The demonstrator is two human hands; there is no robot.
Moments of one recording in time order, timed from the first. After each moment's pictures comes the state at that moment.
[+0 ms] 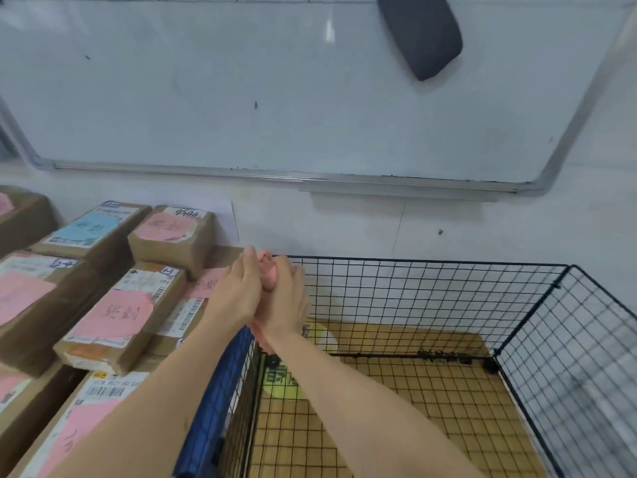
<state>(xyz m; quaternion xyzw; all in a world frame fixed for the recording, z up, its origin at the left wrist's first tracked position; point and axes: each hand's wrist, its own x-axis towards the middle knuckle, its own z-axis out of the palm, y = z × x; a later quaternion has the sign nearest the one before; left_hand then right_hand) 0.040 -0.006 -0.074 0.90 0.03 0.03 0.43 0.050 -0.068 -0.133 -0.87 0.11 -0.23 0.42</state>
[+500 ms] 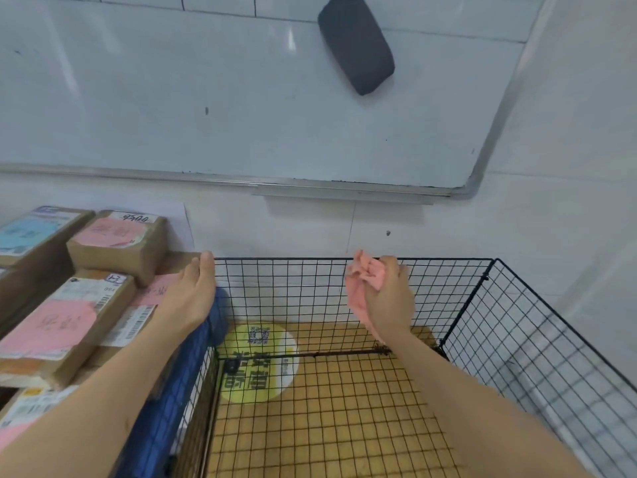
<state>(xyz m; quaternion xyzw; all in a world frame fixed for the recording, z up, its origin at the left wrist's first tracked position) 0.028 -0.009 -0.065 0.93 0.00 0.00 0.38 0.007 -0.293 -0.136 -0.88 0.21 -0.31 0.29</state>
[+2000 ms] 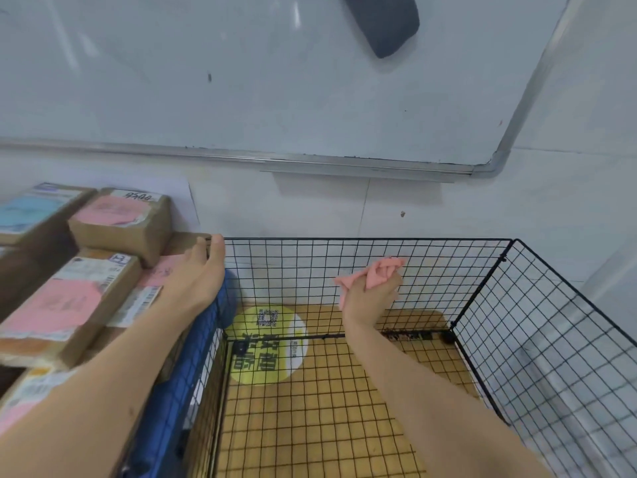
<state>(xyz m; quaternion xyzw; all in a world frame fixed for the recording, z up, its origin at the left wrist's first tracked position) 0.032 -0.009 -0.068 0.95 0.00 -0.01 0.32 0.030 -0.230 -0.175 -0.62 0.34 -0.34 0.62</state>
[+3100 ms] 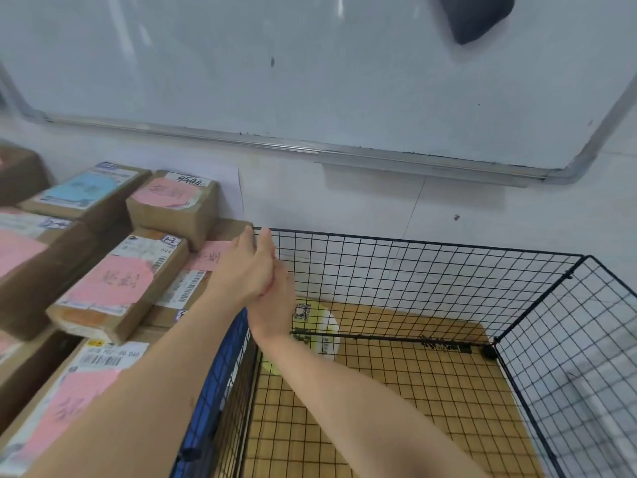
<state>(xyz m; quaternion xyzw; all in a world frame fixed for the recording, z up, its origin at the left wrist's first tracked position) 0.052 0.002 -0.086 0.92 0.02 -0.02 0.40 0.051 -0.044 -0.188 -0.81 0.07 -0.19 0.55</state>
